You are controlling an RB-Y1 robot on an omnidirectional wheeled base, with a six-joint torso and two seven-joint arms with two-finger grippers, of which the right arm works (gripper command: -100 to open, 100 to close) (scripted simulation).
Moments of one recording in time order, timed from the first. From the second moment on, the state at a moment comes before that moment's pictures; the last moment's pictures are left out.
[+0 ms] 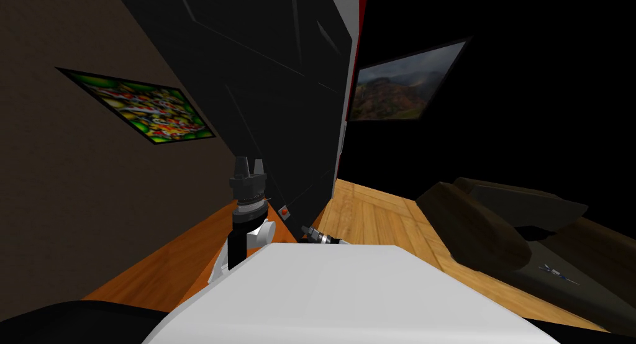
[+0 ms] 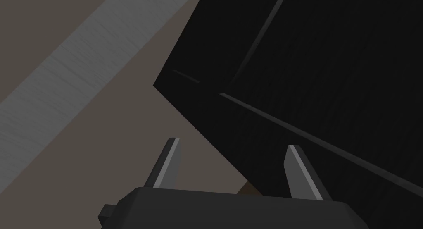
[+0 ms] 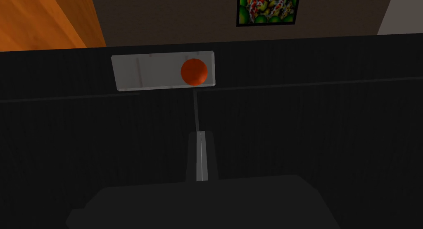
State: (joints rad) arm -0.11 -0.17 1.11 -0.91 -0.04 -0.77 -0.15
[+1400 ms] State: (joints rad) arm -0.09 -0.11 0.95 -0.86 -0.05 -0.75 -0.09
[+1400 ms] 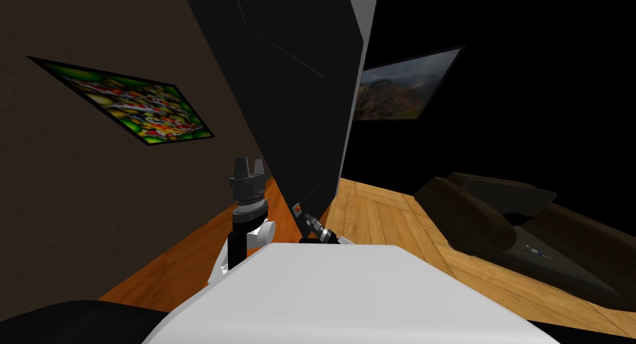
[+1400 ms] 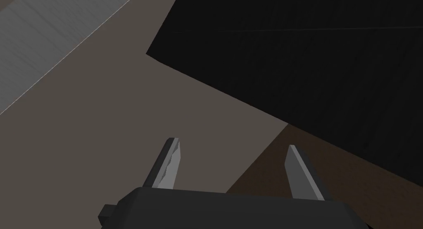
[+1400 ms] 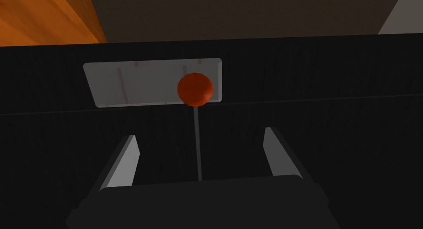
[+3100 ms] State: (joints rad) arm -0.09 -0.07 0.87 -0.81 -0.06 -0.76 -0.06
